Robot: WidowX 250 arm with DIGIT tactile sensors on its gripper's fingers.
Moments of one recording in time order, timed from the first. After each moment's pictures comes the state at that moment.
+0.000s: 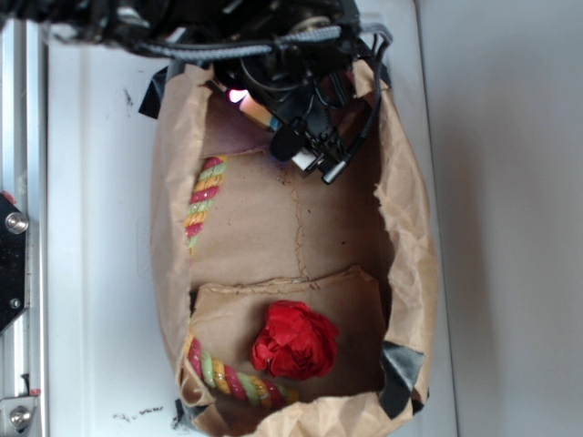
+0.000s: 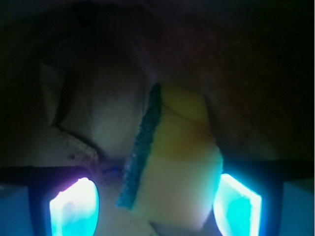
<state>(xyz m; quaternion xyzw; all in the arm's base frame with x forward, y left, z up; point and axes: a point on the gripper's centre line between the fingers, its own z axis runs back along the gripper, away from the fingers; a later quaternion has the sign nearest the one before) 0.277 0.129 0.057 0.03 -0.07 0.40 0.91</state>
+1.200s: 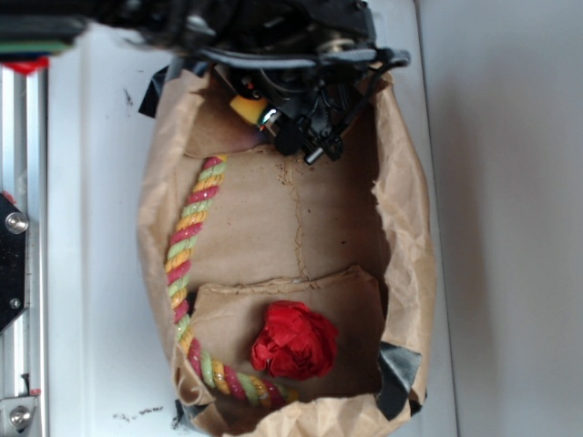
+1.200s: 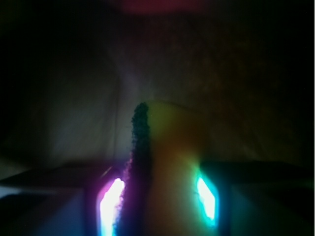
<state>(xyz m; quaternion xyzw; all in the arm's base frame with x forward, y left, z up) 0.277 0.121 0.058 0.07 -0.05 0.35 0.93</state>
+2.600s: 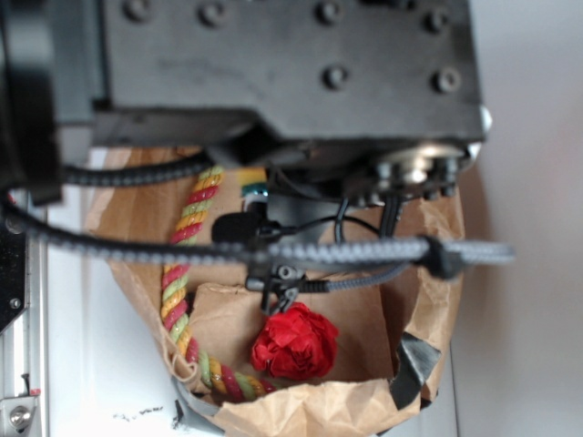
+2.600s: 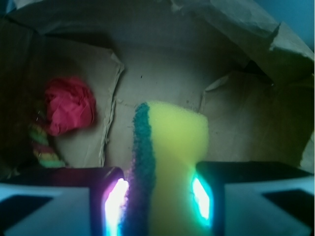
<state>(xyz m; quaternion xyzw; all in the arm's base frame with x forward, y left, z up) 0.279 0.026 0.170 0.03 -0.02 -0.10 0.99</state>
